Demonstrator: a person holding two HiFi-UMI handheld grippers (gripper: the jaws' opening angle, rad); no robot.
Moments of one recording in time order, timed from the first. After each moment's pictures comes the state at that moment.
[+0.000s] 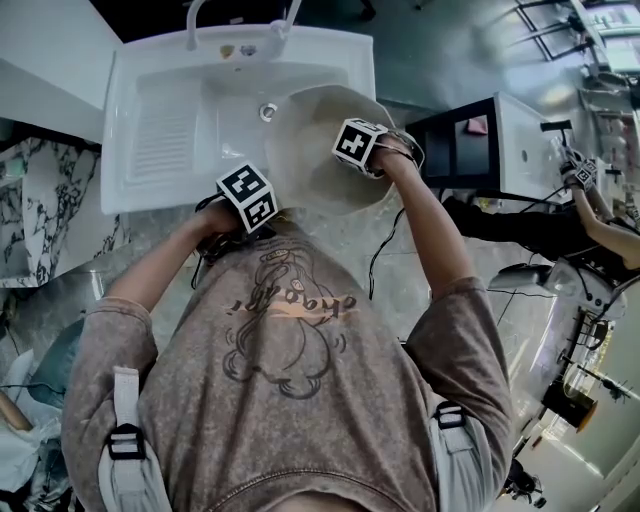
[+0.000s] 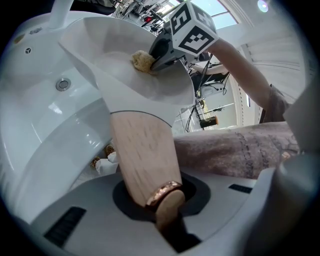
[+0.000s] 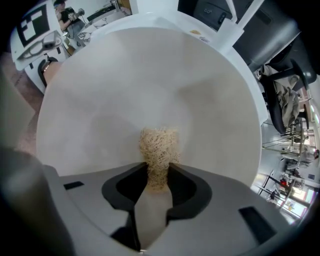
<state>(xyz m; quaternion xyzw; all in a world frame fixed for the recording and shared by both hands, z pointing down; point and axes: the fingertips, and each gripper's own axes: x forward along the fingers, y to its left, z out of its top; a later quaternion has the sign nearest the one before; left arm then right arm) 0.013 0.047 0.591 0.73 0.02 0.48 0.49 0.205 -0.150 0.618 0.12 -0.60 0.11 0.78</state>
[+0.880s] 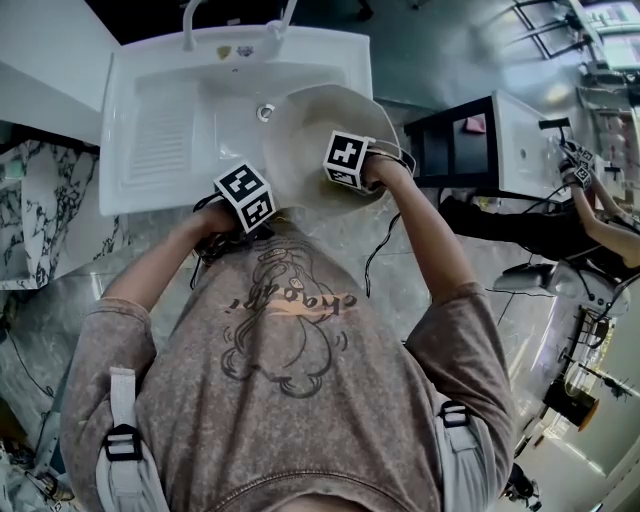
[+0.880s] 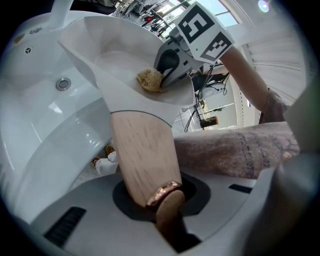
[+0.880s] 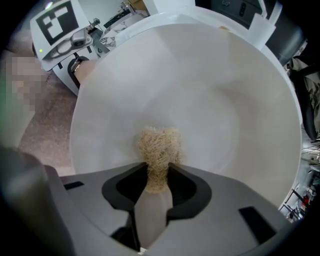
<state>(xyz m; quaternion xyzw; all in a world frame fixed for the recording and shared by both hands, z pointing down) 0.013 0.047 0.593 0.73 0.02 0.48 0.49 0.167 -0.074 0.622 -0.01 -0.63 0.20 0.75</state>
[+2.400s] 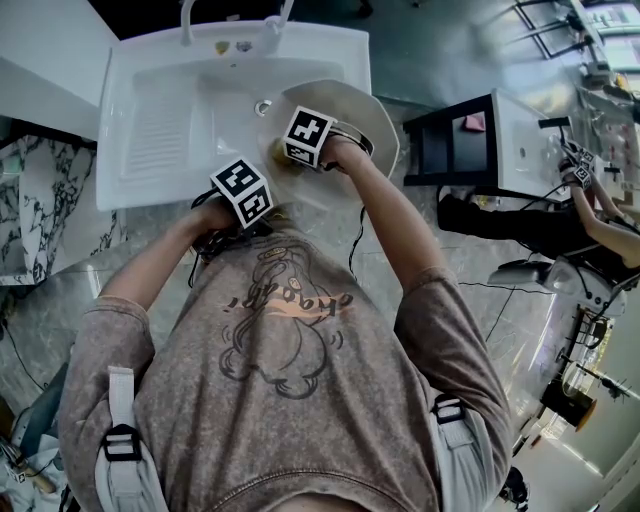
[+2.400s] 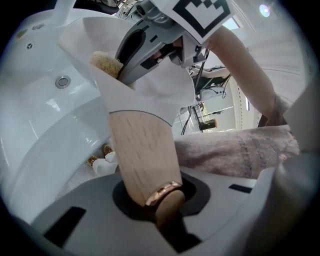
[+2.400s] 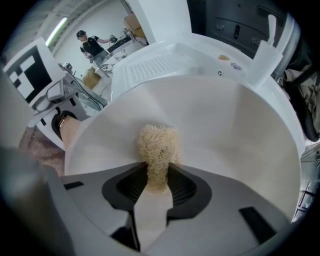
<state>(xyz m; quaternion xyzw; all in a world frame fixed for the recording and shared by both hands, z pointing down) 0.017 0.048 0.593 0.73 0.02 0.47 0.50 0.057 -0.115 0.635 0.02 -0.73 0.20 0.65</state>
